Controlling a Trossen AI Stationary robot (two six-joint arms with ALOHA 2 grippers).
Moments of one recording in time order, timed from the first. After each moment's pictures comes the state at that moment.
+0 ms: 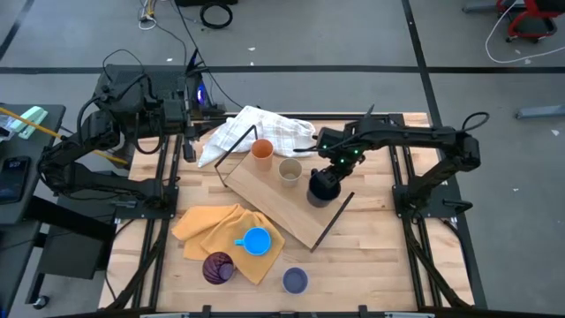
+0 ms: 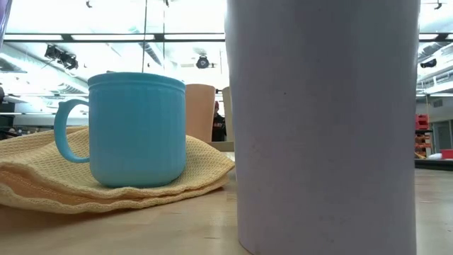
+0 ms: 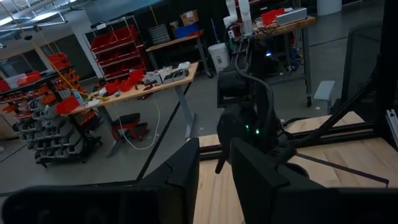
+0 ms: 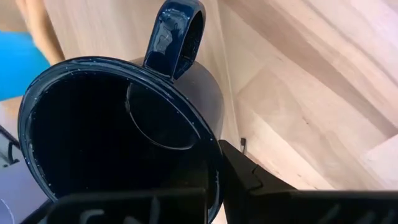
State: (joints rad) left arm 0.21 1.00 1.48 -0.54 -0.01 0.30; right arm -0.21 1.51 1.32 -1.18 -0.25 0.69
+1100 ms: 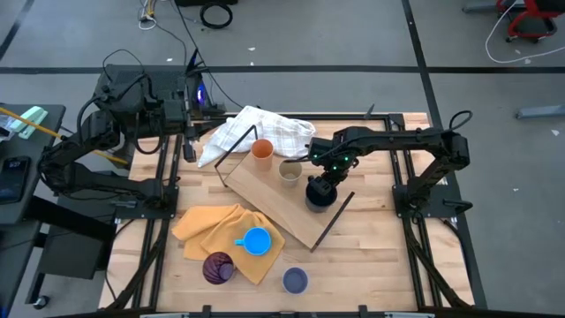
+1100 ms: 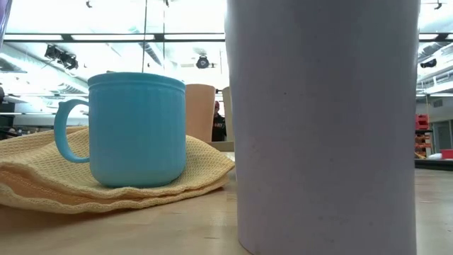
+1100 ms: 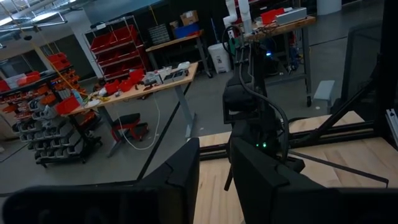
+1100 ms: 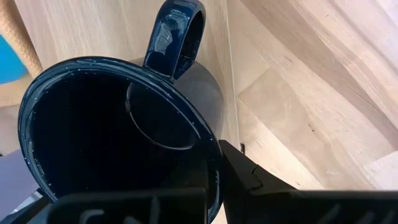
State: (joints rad) left arm 0.21 1.00 1.48 -0.54 -0.01 0.30; right arm -0.17 1.60 1.32 -1.15 -0.23 0.66
